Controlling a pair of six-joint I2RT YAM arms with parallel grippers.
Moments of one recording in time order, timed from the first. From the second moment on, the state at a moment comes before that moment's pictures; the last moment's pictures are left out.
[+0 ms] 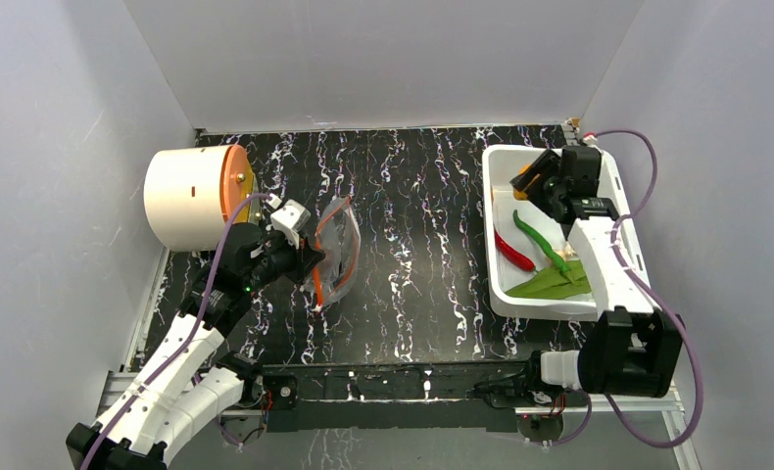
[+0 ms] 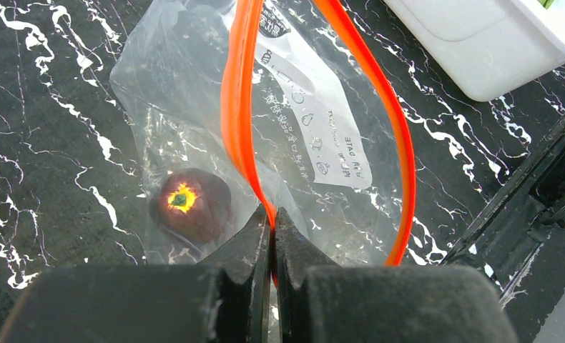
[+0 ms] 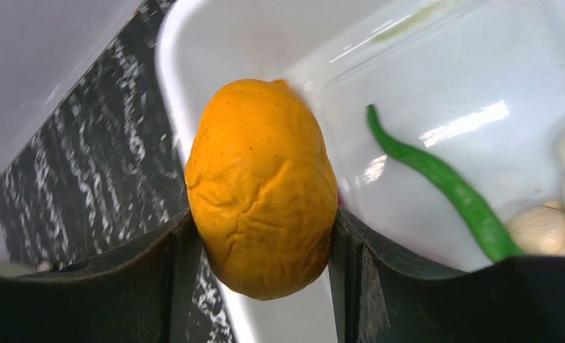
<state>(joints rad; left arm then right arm) -0.43 0.74 0.69 -0.37 0.32 -0.04 -0.11 1.33 1.07 -0.37 -0.04 0.64</state>
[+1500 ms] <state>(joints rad) -0.43 0.76 0.67 -0.37 0.32 -0.05 1.01 1.33 1.14 -0.21 -0.08 0.87</state>
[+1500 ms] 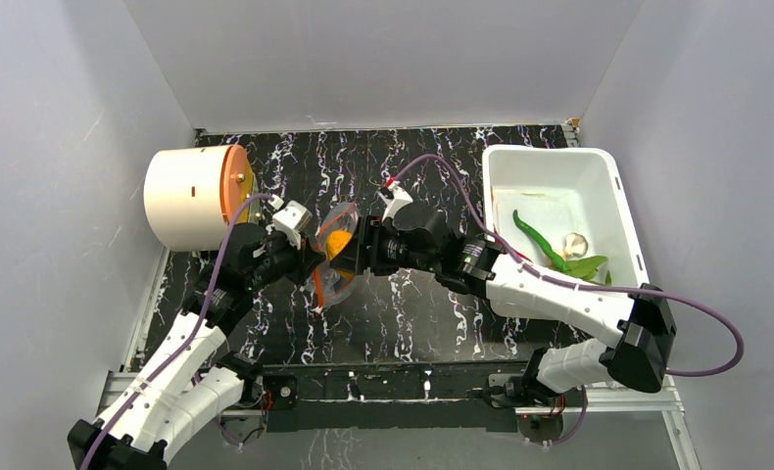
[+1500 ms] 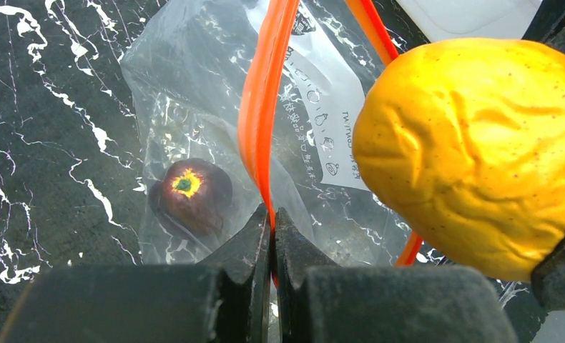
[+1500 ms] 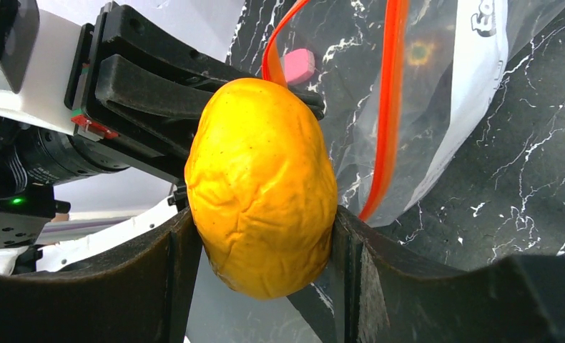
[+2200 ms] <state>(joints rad) -0.43 0.76 0.67 -0.36 0.32 -0.05 1.01 1.38 1.15 -0.28 0.04 0.95</state>
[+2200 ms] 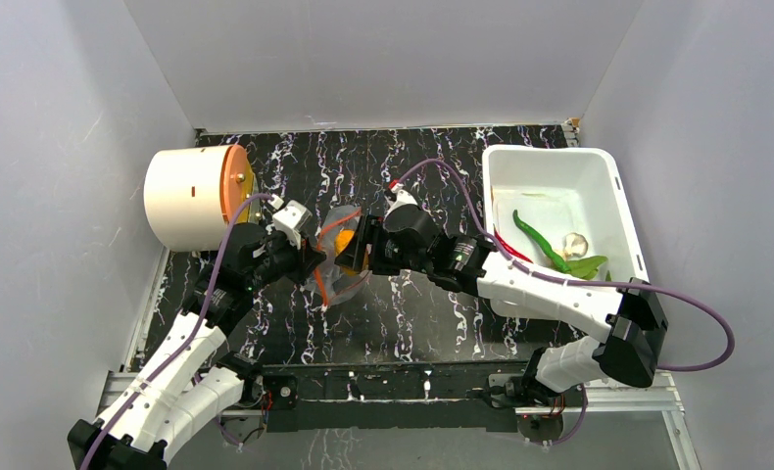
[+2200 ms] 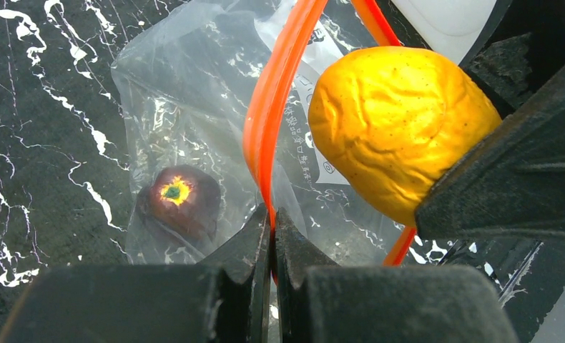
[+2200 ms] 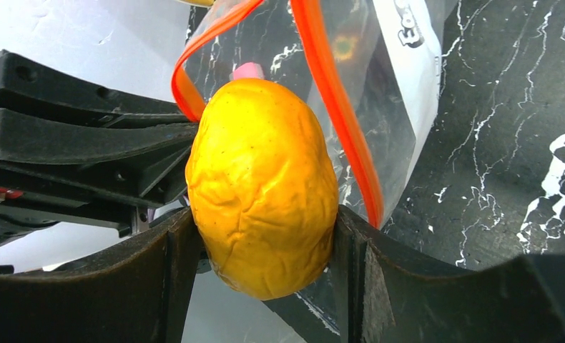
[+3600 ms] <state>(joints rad) -0.43 0.85 0.86 -0.42 0.30 -0.08 1.01 1.22 1.24 -0.31 0.08 0.82</state>
